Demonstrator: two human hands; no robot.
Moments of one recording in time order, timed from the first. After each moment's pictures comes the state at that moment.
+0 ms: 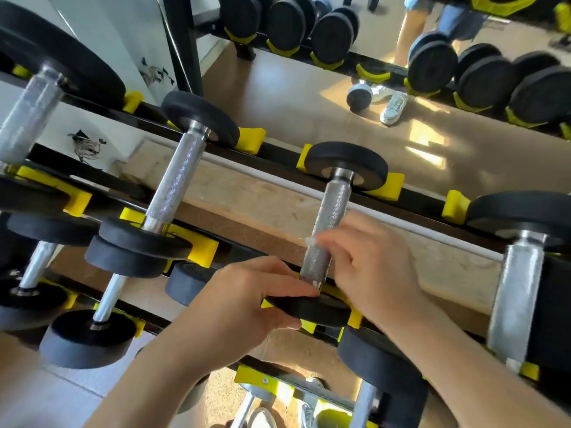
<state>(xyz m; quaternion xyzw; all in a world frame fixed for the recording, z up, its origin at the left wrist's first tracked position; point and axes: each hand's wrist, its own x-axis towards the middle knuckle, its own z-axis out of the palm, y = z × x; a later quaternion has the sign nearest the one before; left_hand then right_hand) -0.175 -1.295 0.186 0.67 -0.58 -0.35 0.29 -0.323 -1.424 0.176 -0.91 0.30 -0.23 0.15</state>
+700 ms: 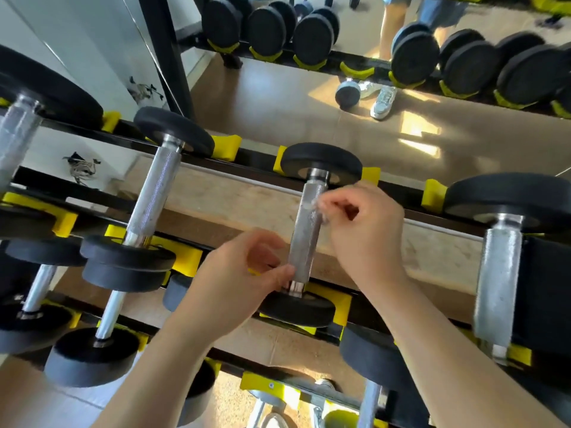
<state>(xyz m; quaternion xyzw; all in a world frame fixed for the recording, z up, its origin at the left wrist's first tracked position) -0.186 -1.328 0.185 0.77 -0.45 -0.35 0.28 -0.319 -1.445 0.170 -0.79 0.43 -0.36 0.25</state>
